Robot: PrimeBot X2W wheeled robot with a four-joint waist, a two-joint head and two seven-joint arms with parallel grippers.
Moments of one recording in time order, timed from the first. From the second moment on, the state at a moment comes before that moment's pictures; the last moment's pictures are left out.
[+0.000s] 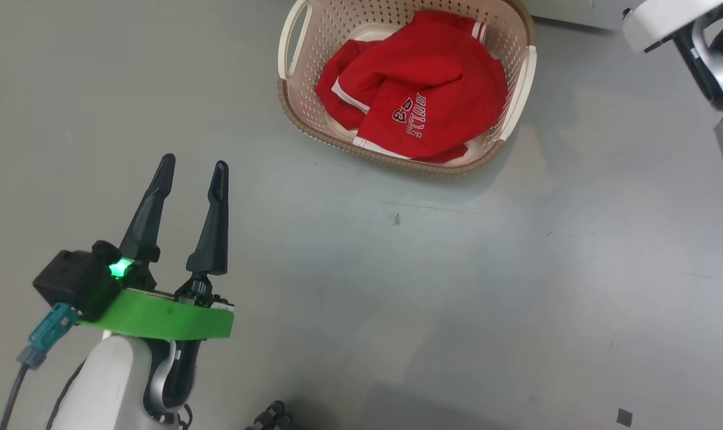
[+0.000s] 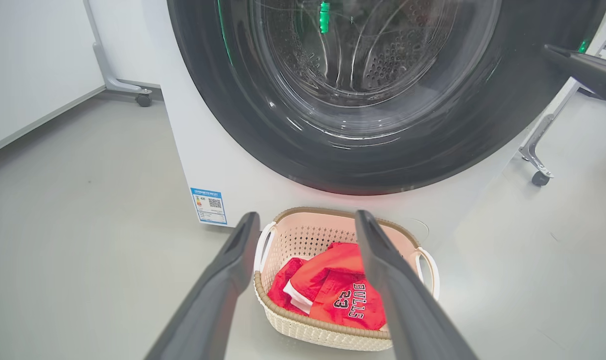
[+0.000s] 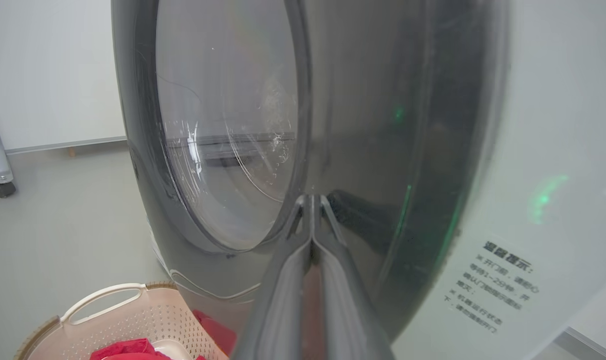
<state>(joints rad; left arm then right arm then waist) -0.25 0.13 -0.27 -0.01 -0.57 -0.13 -0.26 -1.02 -0.35 0.42 0.42 0.18 0.13 -0.16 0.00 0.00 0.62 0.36</state>
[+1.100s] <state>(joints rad) -0.29 0.11 -0.26 0.04 -0.57 -0.13 -0.26 -1.08 -0.35 0.40 0.62 0.17 0.12 -0.24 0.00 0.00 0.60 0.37</state>
